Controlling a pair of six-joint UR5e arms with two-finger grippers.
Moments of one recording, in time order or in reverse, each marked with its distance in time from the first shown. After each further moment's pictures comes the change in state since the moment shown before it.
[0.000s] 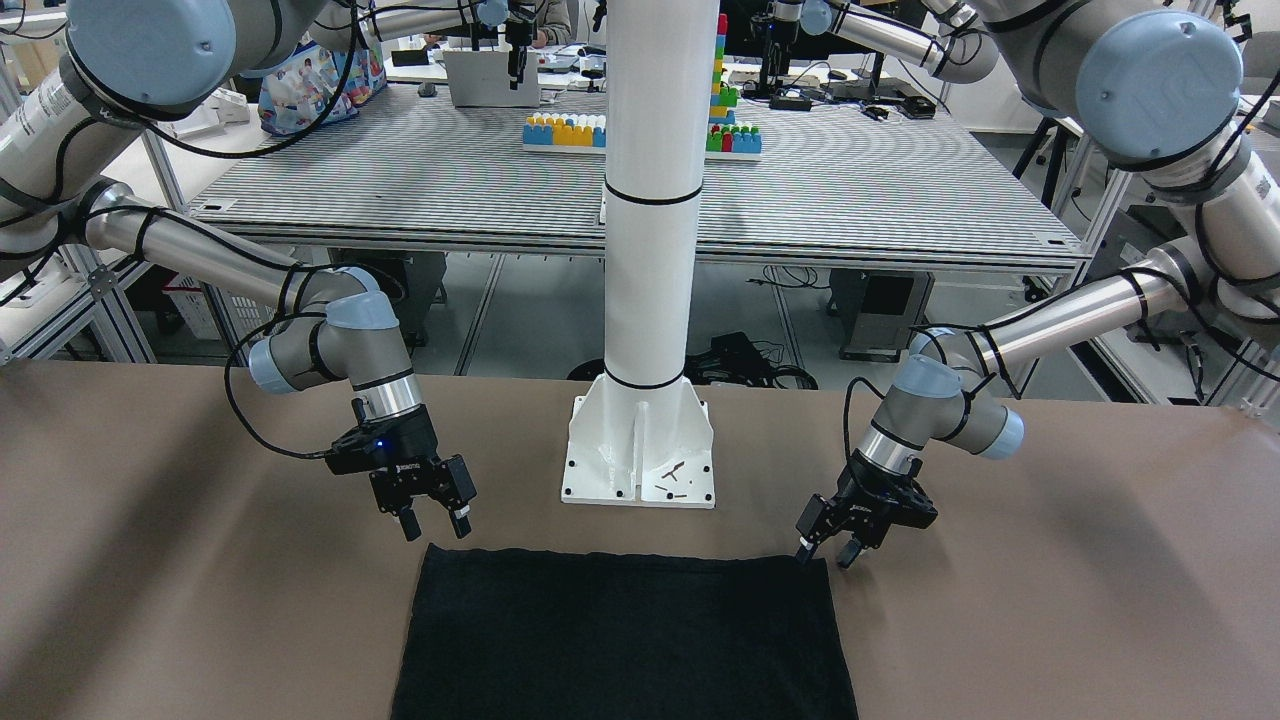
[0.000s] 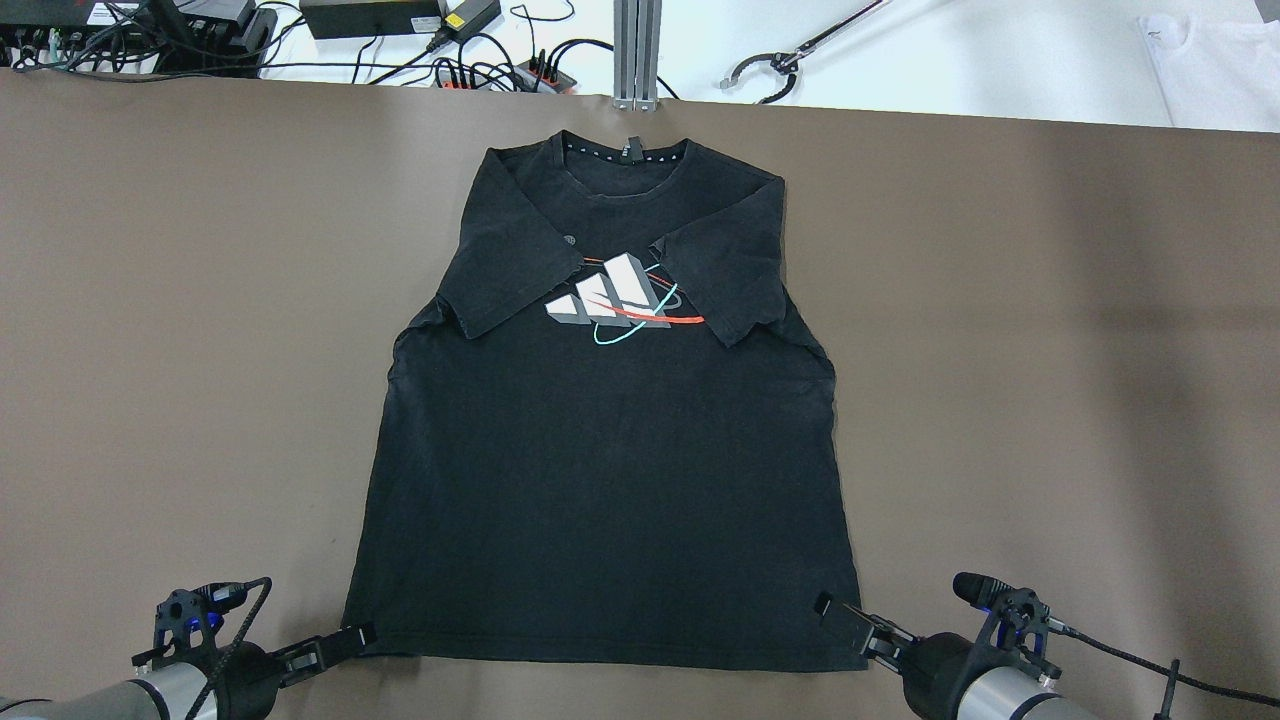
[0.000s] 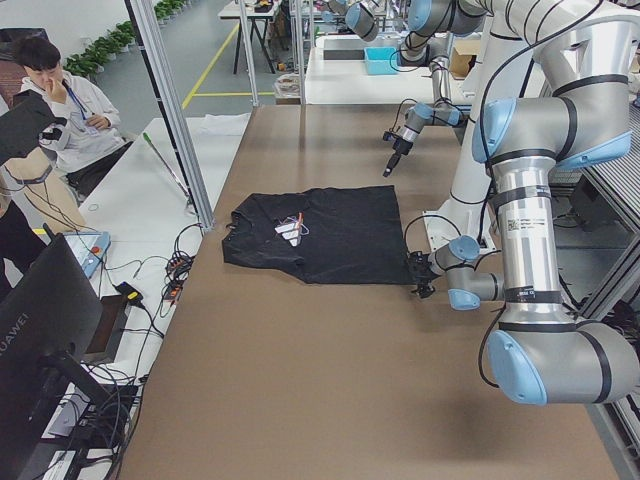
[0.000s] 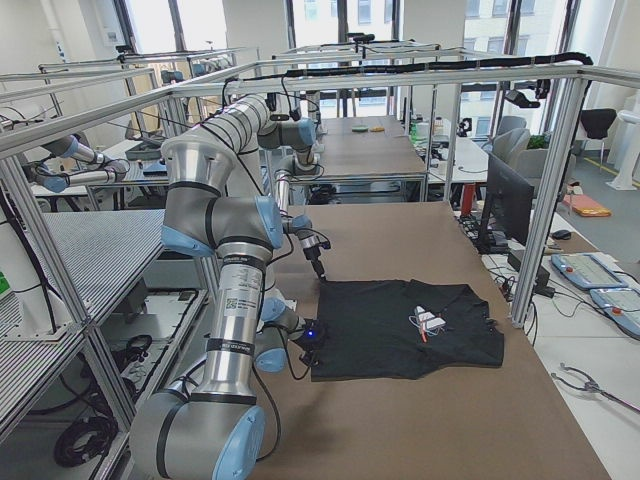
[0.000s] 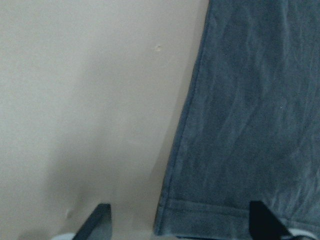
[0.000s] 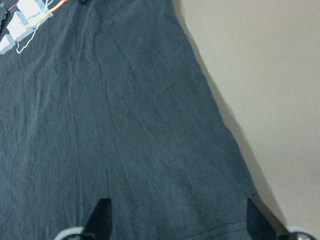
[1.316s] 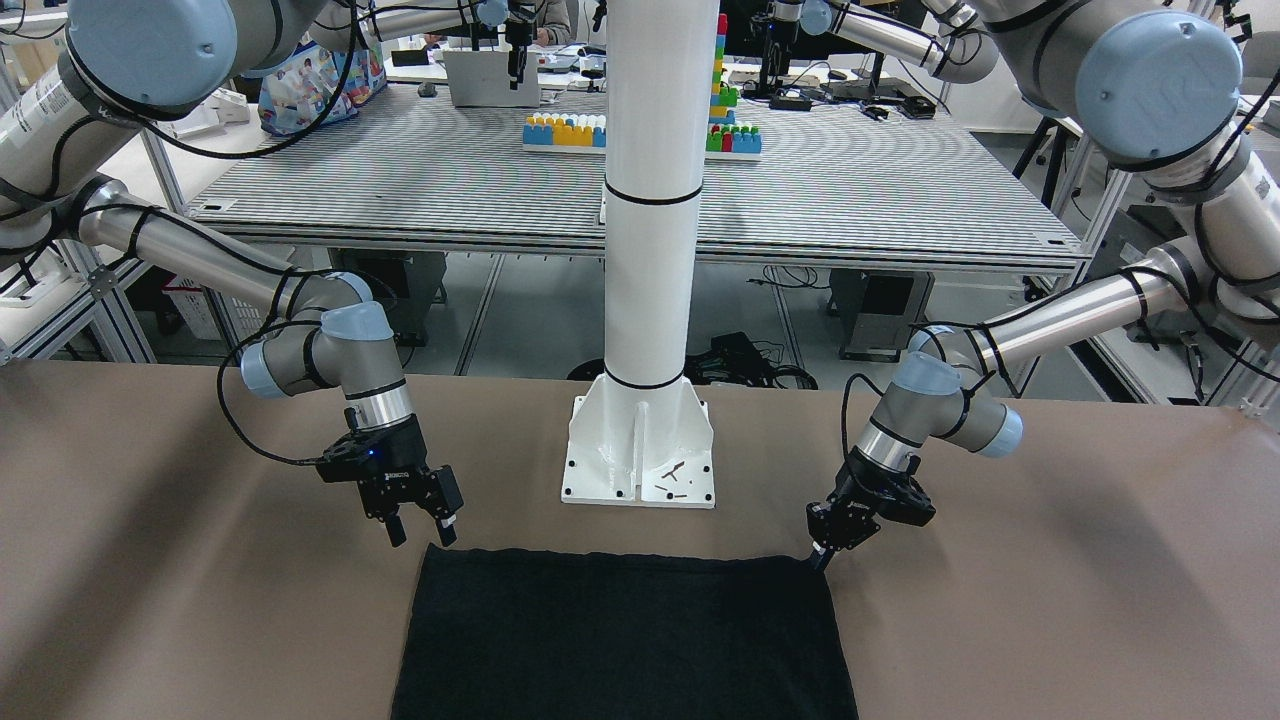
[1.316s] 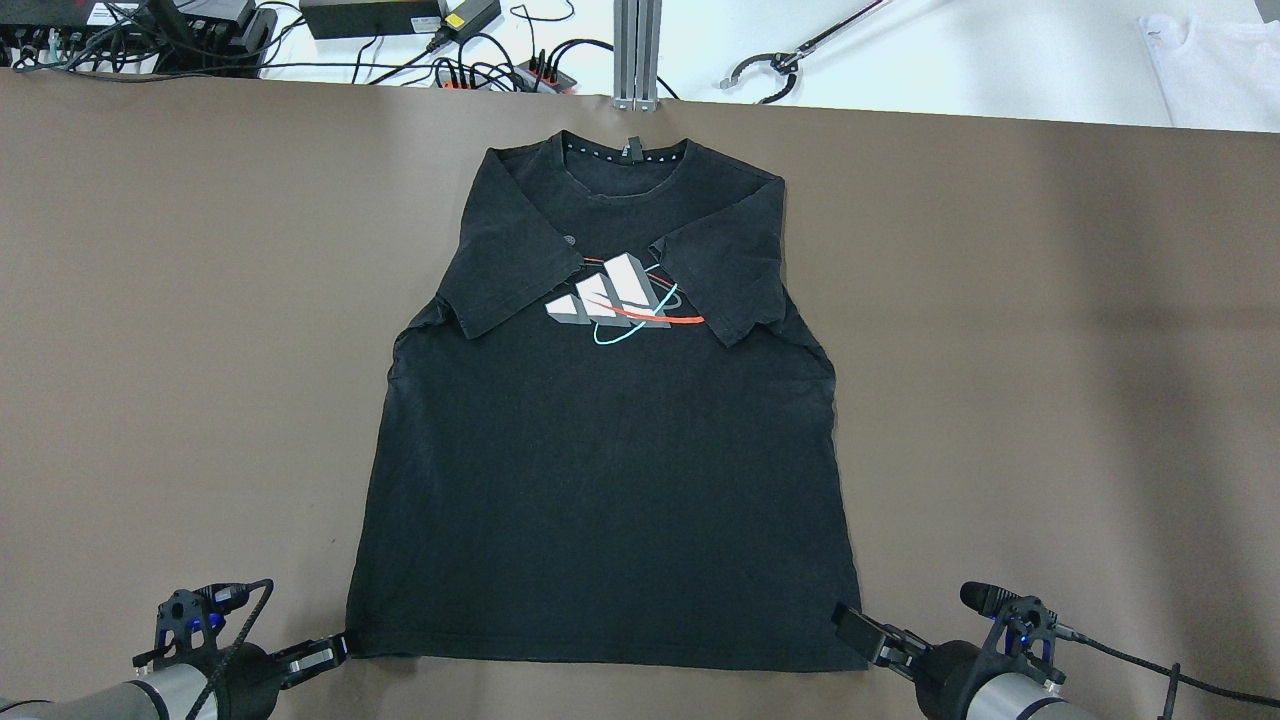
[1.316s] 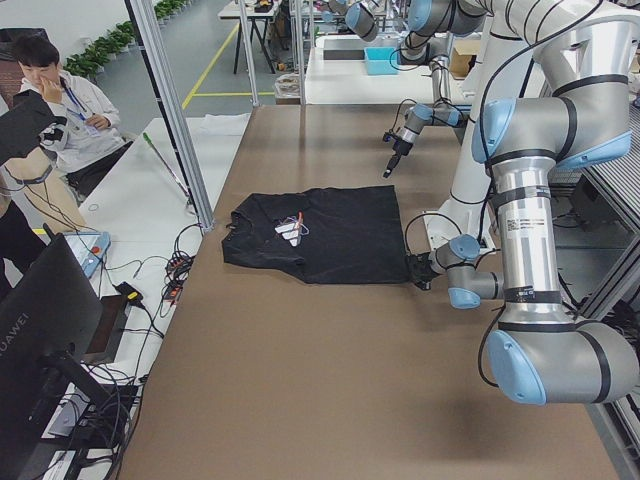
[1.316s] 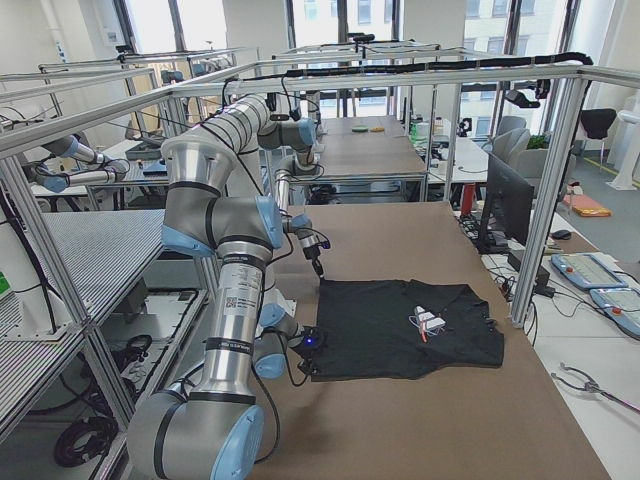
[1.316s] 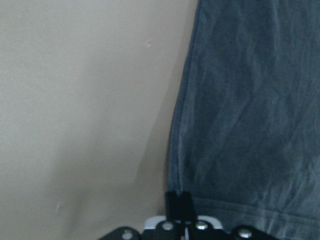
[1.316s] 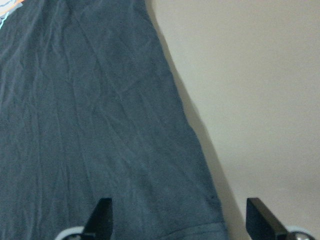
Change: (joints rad) left arm 0.002 0.000 -0.010 0.001 -0.001 0.015; right arm -0.007 -0.025 -0.034 -0.001 0.010 -0.003
